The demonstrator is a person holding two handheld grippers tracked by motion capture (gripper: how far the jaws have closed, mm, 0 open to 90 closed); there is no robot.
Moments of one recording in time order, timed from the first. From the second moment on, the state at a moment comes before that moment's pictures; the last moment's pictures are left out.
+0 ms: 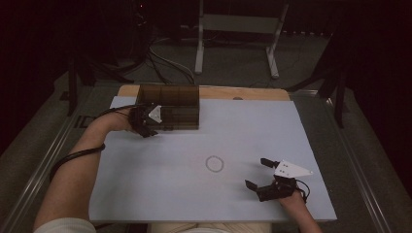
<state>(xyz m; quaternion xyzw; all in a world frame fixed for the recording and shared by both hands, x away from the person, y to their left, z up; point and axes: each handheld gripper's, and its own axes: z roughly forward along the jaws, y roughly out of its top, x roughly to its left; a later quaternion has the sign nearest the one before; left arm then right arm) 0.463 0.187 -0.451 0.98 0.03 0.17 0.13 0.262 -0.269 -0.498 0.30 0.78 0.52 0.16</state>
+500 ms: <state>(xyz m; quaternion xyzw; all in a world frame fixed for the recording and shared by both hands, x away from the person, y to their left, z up) 0.484 0.186 -0.468 0.98 0.01 0.17 0.08 0.262 -0.270 -0.498 0.30 0.78 0.52 0.16</state>
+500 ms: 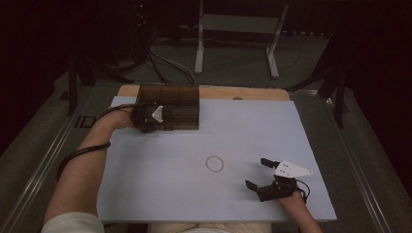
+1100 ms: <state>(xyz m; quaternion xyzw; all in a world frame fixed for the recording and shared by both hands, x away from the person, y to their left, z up) 0.496 0.178 -0.474 0.98 0.00 0.17 0.06 0.261 -0.271 -0.498 0.30 0.78 0.52 0.16</state>
